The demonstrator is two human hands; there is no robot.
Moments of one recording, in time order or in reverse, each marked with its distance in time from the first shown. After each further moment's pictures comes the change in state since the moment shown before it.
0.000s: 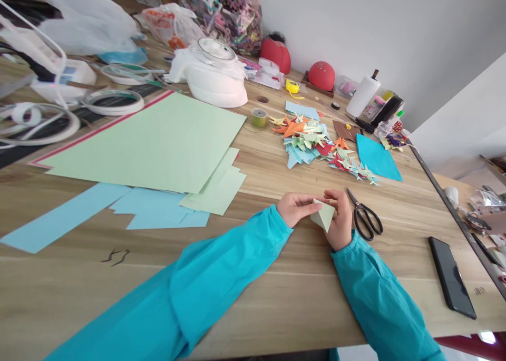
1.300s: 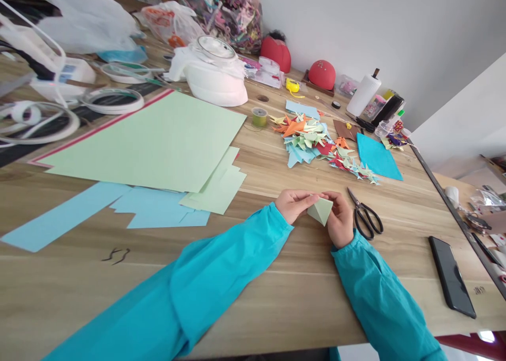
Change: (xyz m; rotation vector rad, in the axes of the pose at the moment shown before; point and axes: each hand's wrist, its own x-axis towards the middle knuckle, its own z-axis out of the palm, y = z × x) left_hand 0.005 -0.006 -0.003 -0.126 0.056 0.004; right_hand 0.001 0.001 0.002 0.332 -0.040 0.220
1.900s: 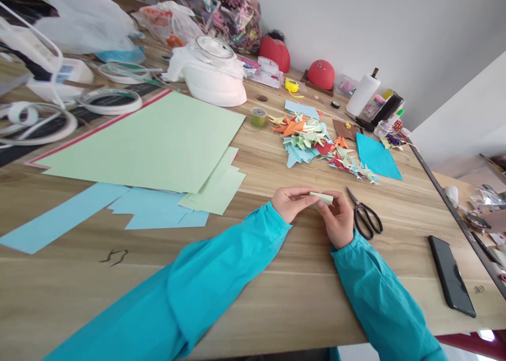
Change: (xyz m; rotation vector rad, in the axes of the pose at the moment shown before) left_hand 0.001 0.007 -0.001 0.248 0.139 0.257; right_hand 0.000 0.001 0.004 0.049 0.049 -0.043
